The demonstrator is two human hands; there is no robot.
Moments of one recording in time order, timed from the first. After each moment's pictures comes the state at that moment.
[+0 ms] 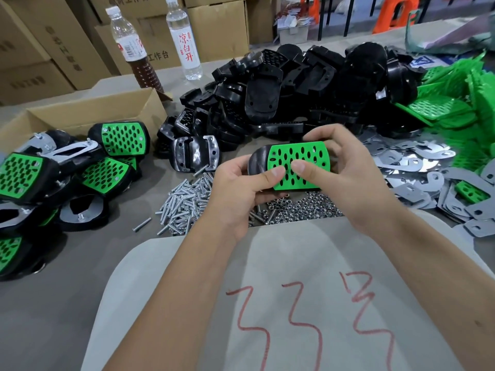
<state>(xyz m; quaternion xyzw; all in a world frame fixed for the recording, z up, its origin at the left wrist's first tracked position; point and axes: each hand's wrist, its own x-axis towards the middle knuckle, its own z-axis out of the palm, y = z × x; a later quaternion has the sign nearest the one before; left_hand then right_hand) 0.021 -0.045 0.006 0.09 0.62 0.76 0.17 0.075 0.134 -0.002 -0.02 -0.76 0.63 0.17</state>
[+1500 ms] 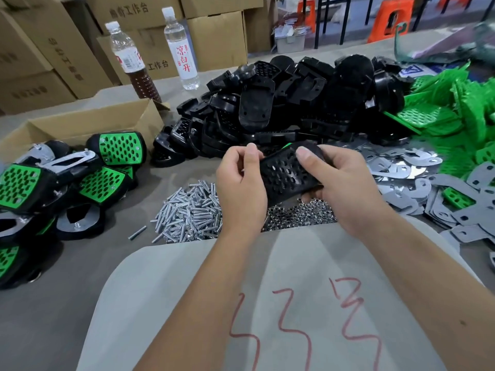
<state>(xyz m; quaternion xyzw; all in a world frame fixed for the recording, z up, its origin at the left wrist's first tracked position) 0.018 -0.009 -0.003 0.07 0.72 0.68 -0.13 0.070 0.133 0.001 -0.03 -0.67 0.72 0.16</state>
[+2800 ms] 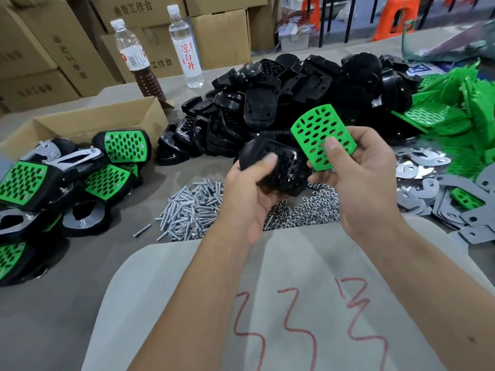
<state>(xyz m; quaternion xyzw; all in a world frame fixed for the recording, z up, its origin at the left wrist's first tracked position) 0.023 -0.018 0.009 0.01 0.51 0.84 0.18 0.075 0.119 0.012 -0.09 -0.57 0.75 0.32</state>
